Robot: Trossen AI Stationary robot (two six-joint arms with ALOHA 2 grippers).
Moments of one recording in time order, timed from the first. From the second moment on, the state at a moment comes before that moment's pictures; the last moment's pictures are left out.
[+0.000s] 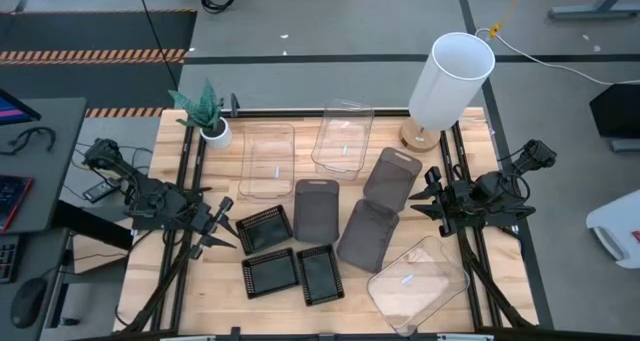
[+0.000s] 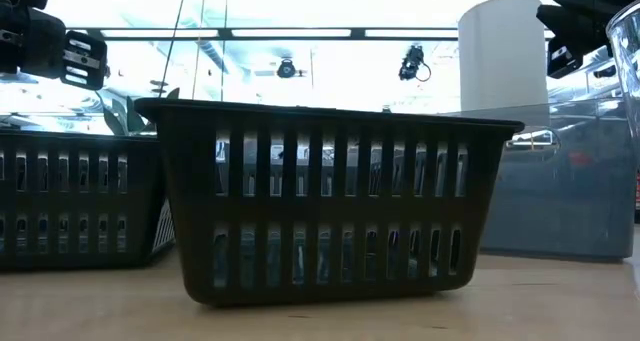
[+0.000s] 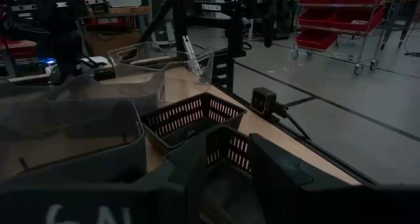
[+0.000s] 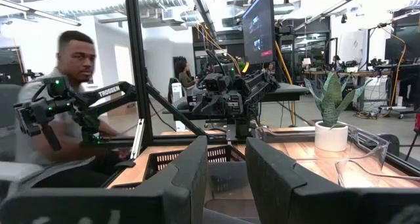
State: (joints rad) left arm -0.59 0.20 0.01 0.13 -0.12 0.01; right arm 0.54 0.05 0.01 0.25 0.44 -0.04
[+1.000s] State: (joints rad) left arm -0.59 0.20 0.01 0.13 -0.12 0.01; right arm 0.54 0.05 0.01 0.27 0.45 -0.13
